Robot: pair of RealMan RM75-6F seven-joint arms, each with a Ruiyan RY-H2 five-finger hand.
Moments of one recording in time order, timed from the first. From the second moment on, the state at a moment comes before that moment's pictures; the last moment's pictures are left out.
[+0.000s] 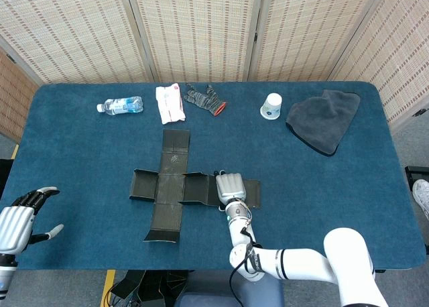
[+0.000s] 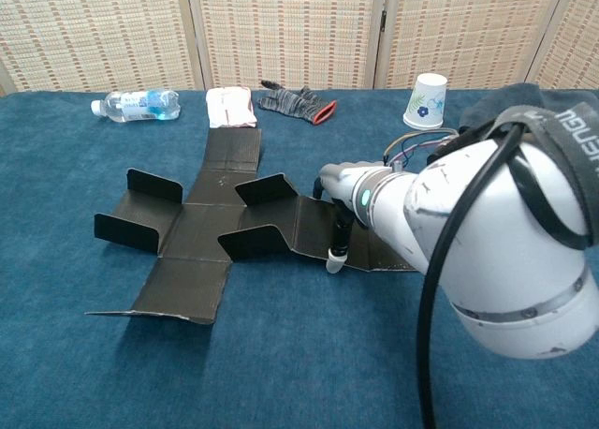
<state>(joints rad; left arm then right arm) -0.15 -1.13 -0.04 -1.52 1.55 1.46 -0.11 1.07 -1.94 0.40 -1.43 -0.19 1.17 -1.10</state>
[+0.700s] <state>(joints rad) -0.37 -1.30 -0.08 -1.20 1.65 1.32 -0.16 1.04 -1.80 0.32 -1.53 -0.27 1.05 -1.00</state>
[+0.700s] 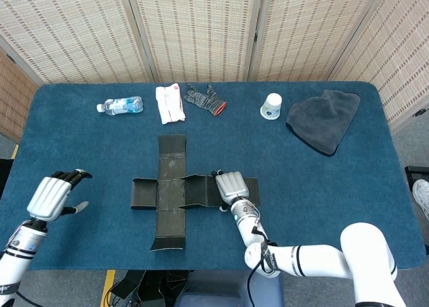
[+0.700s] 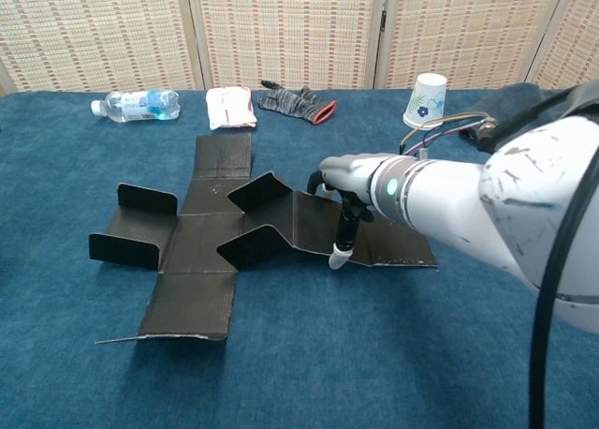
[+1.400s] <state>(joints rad) -0.54 -1.54 0.00 -0.88 1.75 1.23 -0.16 1.05 -1.75 0.26 -1.57 -0.29 1.04 -0.91</state>
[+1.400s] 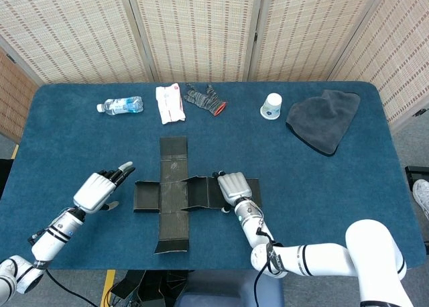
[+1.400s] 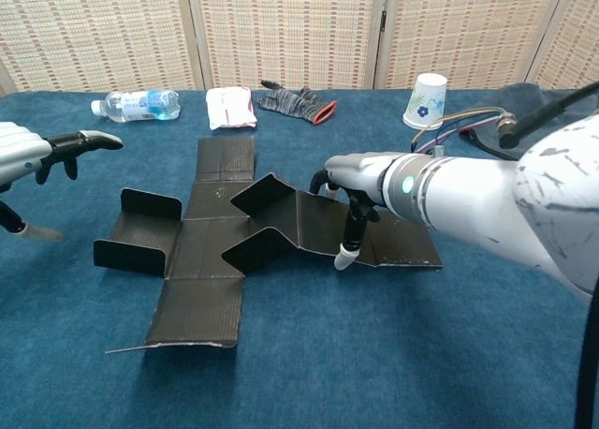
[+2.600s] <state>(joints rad) -0.61 -1.72 0.03 -0.83 1.67 1.20 -0.33 1.06 -1.72 0.21 -1.58 -0.40 1.01 -0.78</state>
